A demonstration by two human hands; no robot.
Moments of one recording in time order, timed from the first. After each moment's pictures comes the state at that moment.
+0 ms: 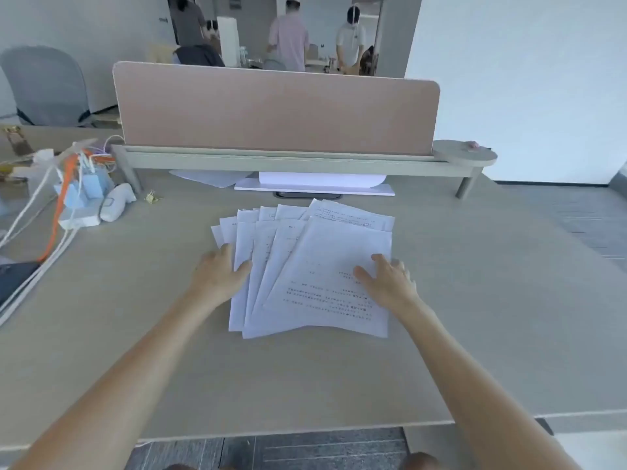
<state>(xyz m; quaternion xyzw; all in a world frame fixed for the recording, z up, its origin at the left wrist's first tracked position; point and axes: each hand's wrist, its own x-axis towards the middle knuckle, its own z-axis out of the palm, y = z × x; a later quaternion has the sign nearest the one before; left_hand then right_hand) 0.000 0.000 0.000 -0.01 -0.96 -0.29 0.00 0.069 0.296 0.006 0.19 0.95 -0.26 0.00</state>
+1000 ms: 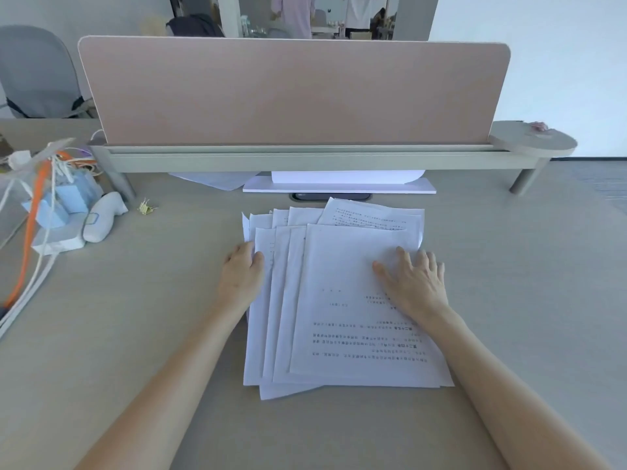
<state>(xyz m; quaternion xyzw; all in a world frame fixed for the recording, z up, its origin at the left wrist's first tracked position) -0.104 0.018 -0.023 0.01 -0.90 -0.44 0.05 -0.040 0.295 -0.026 0.19 0.97 -0.14 -0.04</state>
